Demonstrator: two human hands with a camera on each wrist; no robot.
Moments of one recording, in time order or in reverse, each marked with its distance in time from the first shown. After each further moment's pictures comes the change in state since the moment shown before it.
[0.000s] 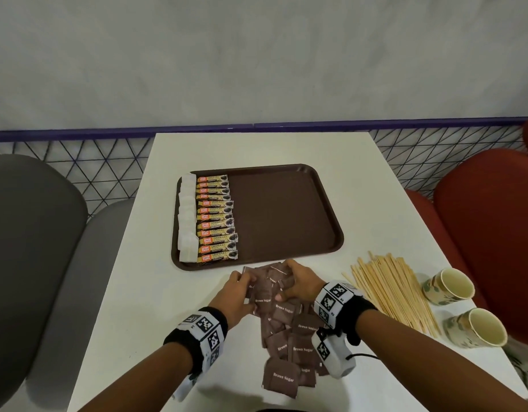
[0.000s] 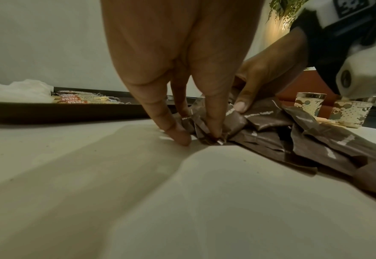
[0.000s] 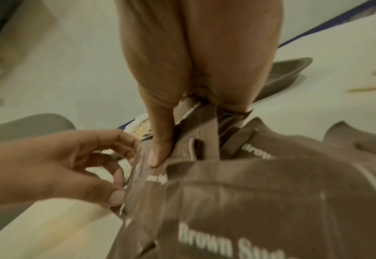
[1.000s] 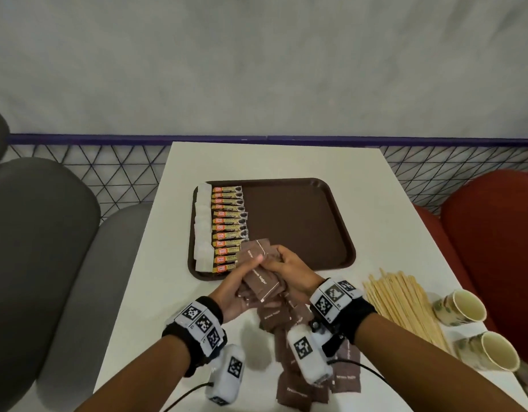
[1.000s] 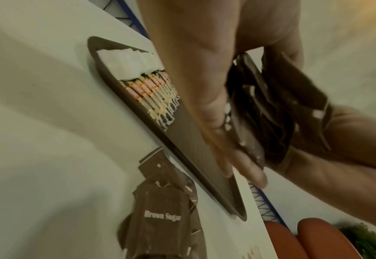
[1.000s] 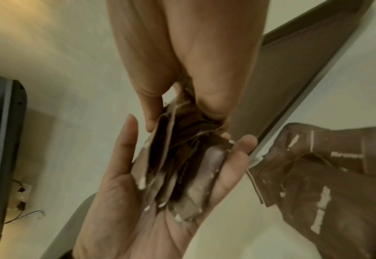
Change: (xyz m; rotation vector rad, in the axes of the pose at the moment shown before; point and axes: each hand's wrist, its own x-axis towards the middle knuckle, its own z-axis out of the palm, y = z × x) left_hand -0.016 0.036 -0.071 -1.459 -0.172 -0.249; right_hand 0.002 -0.086 0.015 0.903 -0.062 -0.130
